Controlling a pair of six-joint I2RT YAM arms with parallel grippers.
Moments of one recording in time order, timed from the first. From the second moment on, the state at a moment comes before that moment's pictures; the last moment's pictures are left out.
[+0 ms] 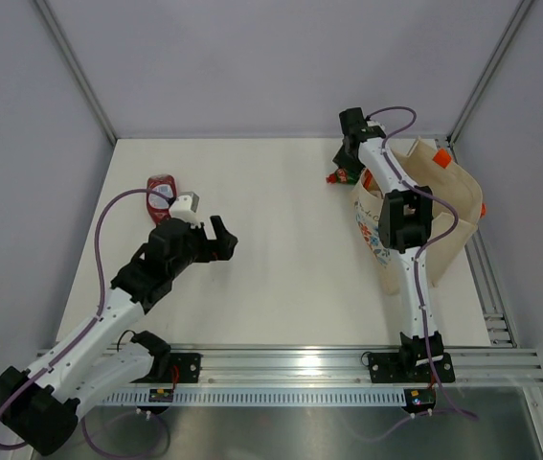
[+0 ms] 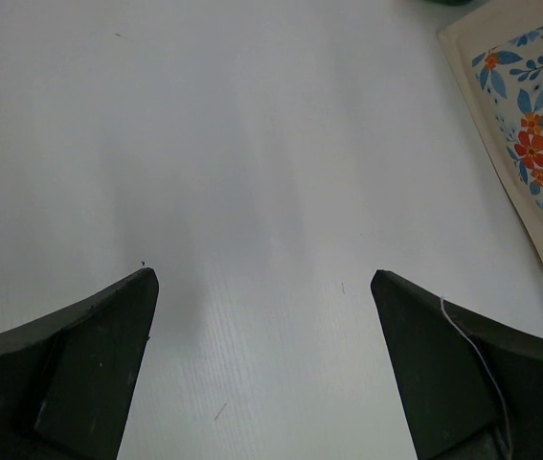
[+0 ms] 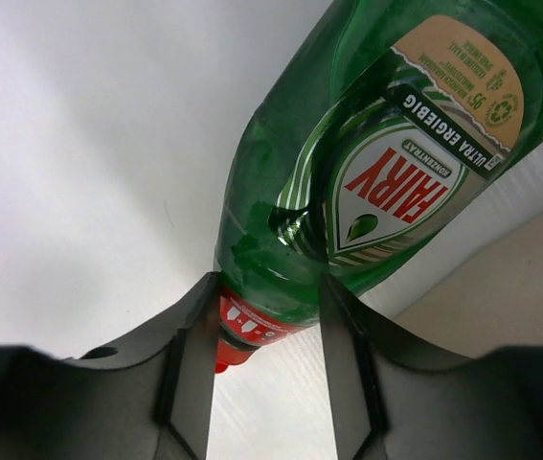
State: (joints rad) left arm -0.52 0.85 0.67 -0.30 -0.08 -0.48; right arm 0.22 2.54 2.39 -0.87 0.29 0.76
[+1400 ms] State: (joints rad) left arm -0.52 0.63 0.51 -0.23 0.02 -0.51; right arm 0.68 2.13 1.74 -0.78 -0.10 0.59
